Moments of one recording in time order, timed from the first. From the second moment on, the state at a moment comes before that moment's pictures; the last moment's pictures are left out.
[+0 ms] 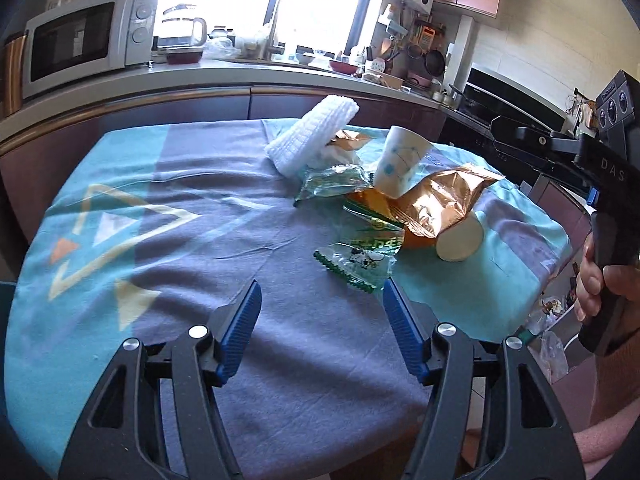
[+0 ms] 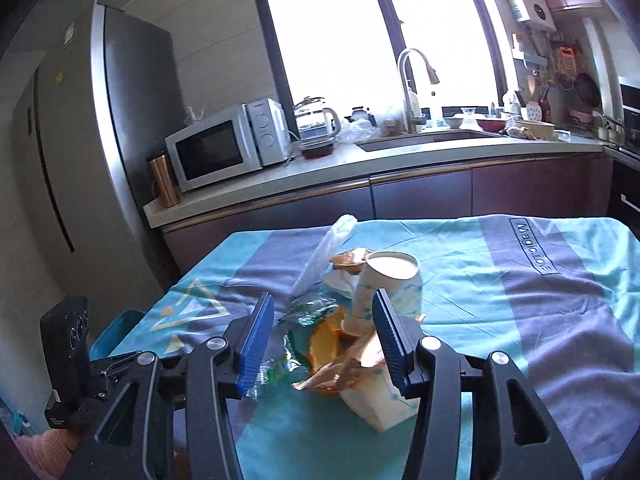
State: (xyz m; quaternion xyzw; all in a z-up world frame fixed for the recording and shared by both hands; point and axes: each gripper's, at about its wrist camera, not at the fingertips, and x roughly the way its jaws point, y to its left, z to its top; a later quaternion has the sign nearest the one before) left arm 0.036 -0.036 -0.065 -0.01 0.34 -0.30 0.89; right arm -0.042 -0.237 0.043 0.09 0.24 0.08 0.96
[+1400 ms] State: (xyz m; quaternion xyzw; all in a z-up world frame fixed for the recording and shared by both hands) left arm 0.081 -0.072 -0.081 -0.10 0.43 -0.34 0.83; right arm -0.043 -0.280 0.004 0.20 0.29 0.11 0.93
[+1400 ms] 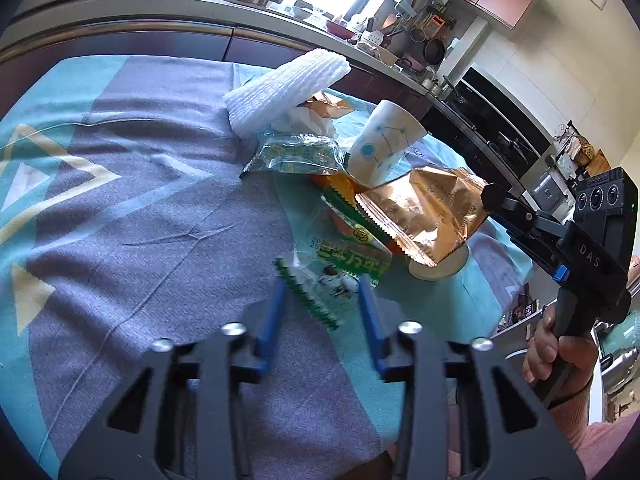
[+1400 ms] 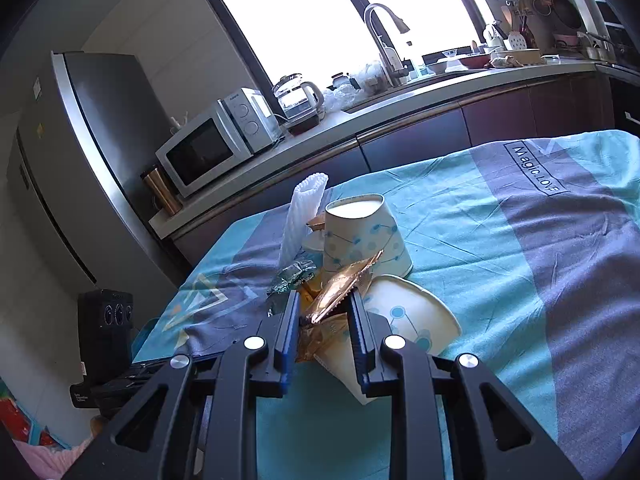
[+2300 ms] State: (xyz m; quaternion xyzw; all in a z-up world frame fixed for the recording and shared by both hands) left arm 0.056 -0.031 -0.055 -0.10 0.39 -0.31 0.86; right arm -0.048 -0.265 0.020 0.19 0.27 0.15 0.93
